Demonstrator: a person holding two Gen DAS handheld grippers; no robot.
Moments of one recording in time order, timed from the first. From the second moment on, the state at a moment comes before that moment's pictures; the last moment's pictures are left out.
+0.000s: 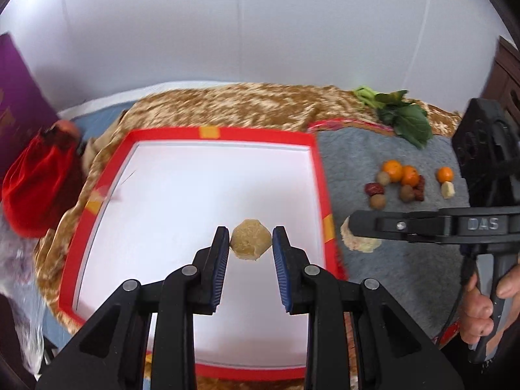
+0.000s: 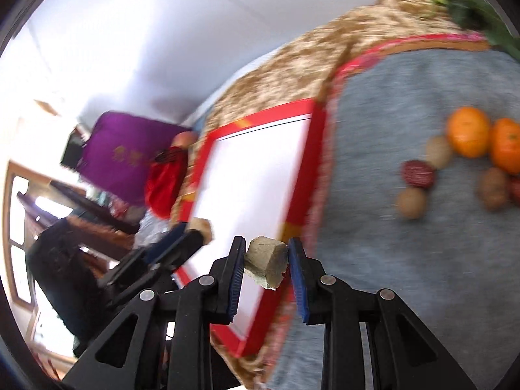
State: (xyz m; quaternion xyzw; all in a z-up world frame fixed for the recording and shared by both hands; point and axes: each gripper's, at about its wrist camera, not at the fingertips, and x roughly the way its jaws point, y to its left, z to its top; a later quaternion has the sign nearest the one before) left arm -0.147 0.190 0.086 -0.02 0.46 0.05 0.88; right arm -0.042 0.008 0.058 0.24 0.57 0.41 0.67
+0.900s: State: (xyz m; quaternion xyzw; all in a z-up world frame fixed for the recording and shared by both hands) left arm -0.128 0.141 0.081 0.03 0.45 0.05 0.89; right arm -0.035 -0.037 0.085 0.25 0.53 0.39 0.71
